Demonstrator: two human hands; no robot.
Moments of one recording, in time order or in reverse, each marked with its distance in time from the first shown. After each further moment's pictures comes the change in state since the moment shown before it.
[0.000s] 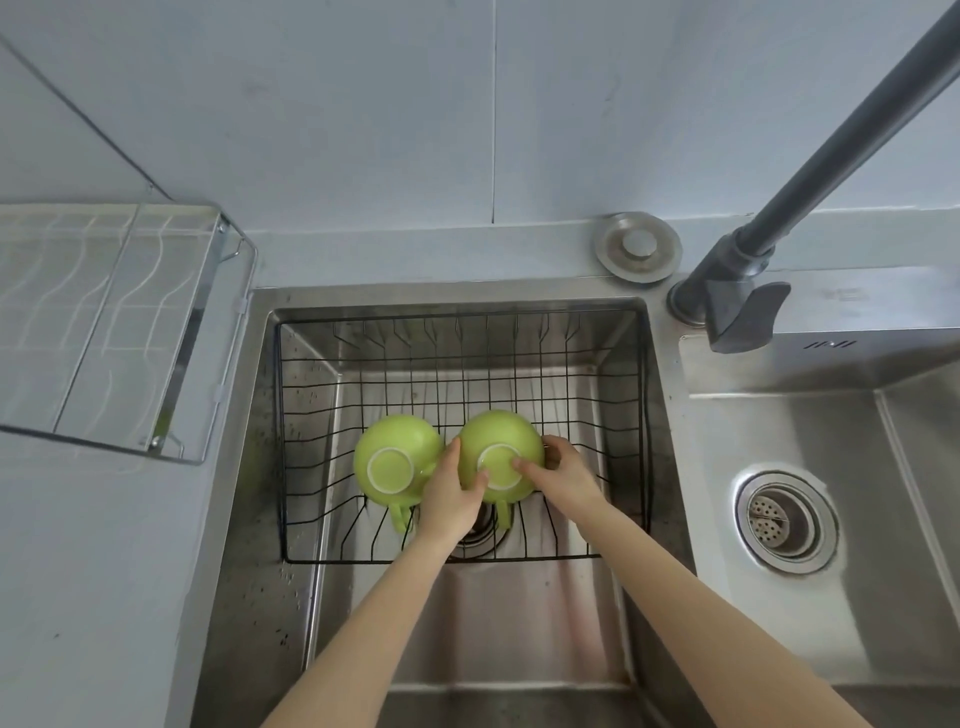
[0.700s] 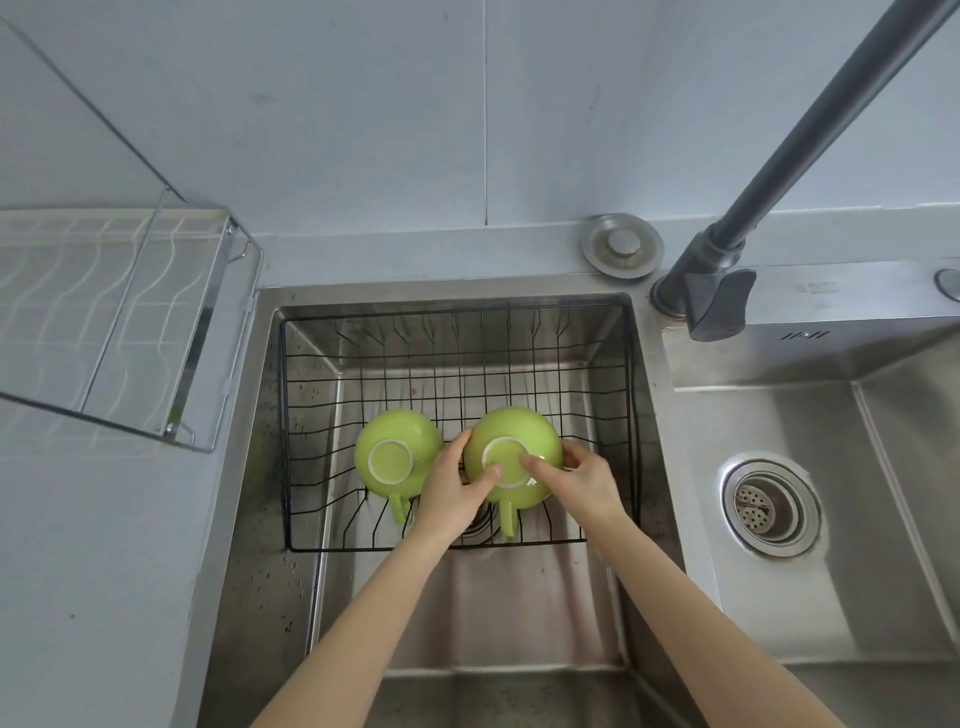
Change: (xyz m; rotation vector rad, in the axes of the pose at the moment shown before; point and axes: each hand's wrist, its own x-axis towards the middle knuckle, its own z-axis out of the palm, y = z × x) left_hand -0.024 0.007 -0.008 -0.191 -0.041 0.056; right_hand -0.032 0.009 -0.014 0.145 0.130 -0.067
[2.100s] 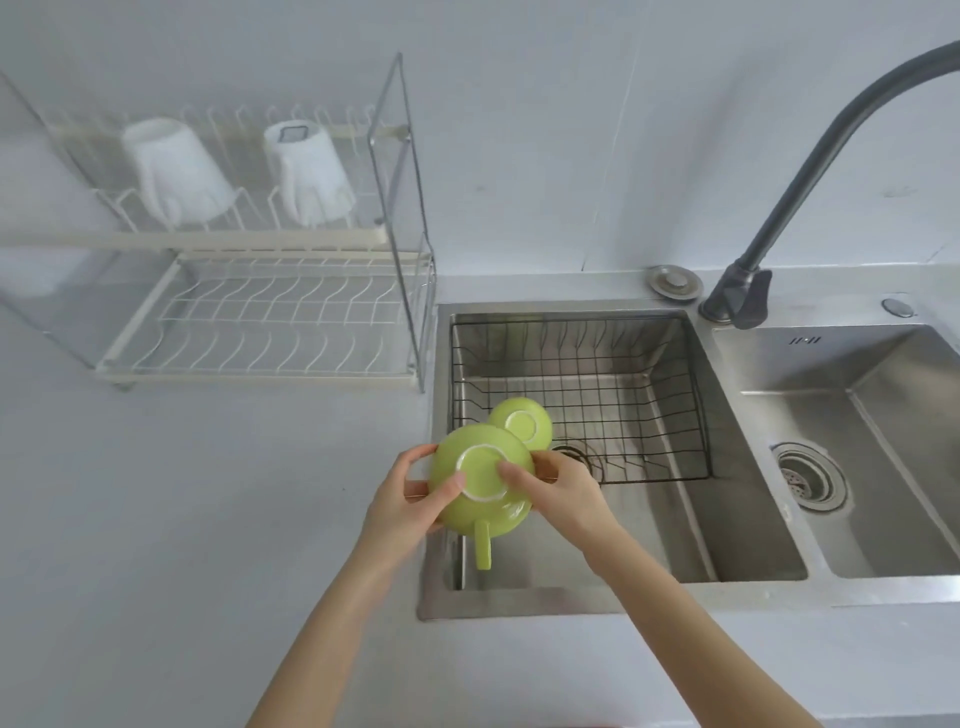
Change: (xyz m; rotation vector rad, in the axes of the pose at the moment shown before) left_hand -0.197 -0.072 -0.198 -0.281 0.069 0.144; right_hand -0.224 -0.032 0.137 -0.094 -0.078 -0.320
